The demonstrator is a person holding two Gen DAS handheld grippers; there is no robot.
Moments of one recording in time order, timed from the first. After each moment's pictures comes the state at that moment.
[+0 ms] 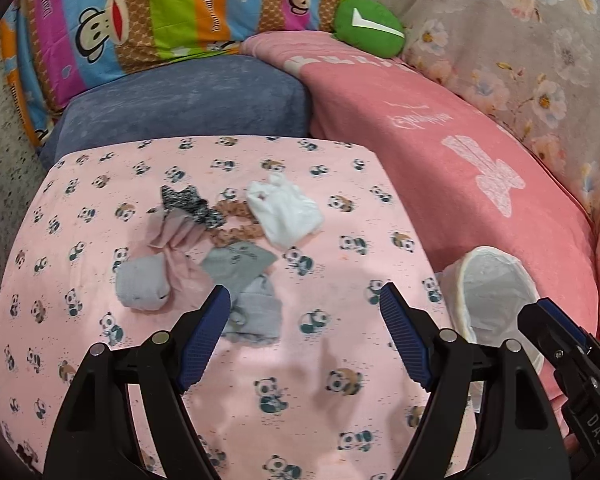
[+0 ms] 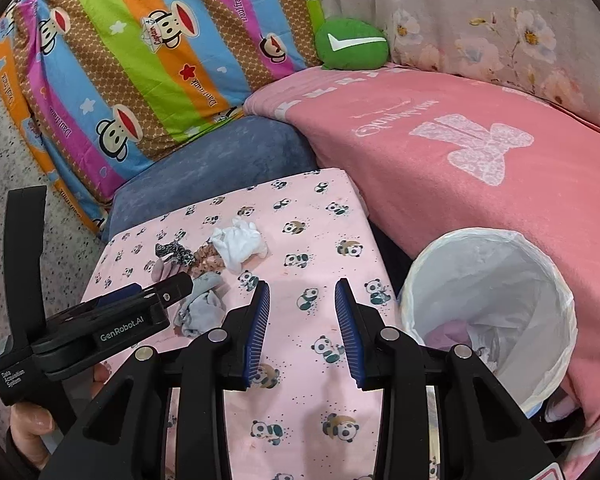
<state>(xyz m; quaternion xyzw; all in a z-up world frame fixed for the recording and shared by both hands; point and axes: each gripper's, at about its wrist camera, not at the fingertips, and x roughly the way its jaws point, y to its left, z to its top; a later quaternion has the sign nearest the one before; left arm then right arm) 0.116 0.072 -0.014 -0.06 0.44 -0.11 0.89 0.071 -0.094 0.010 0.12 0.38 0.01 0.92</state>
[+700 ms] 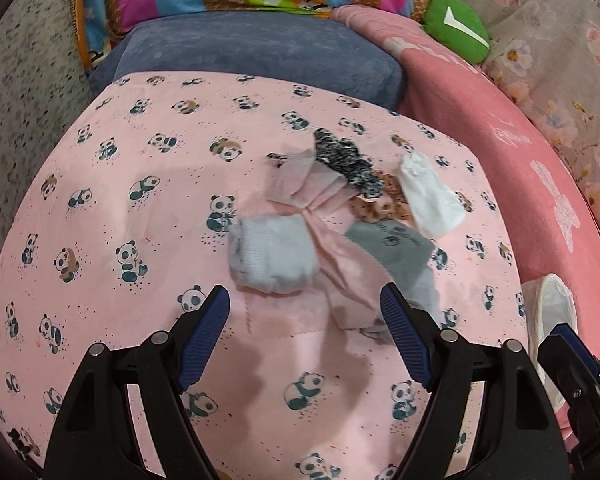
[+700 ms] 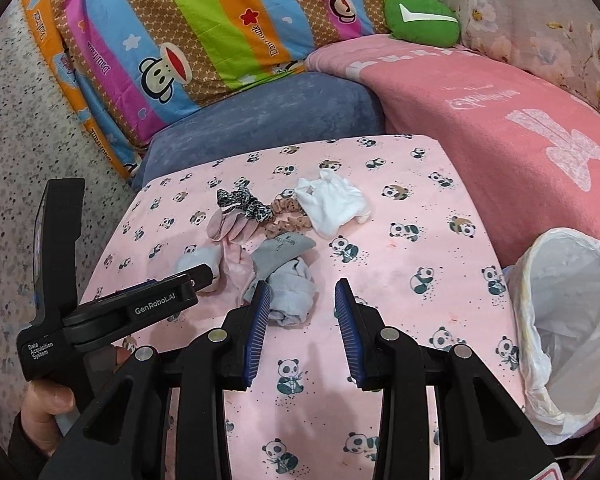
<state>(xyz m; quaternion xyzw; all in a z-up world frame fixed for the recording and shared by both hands) 0.140 0.178 -0.070 -0.13 0.49 -0.03 0.86 0.111 0.016 -0.028 0.08 0.43 0.08 0.90</state>
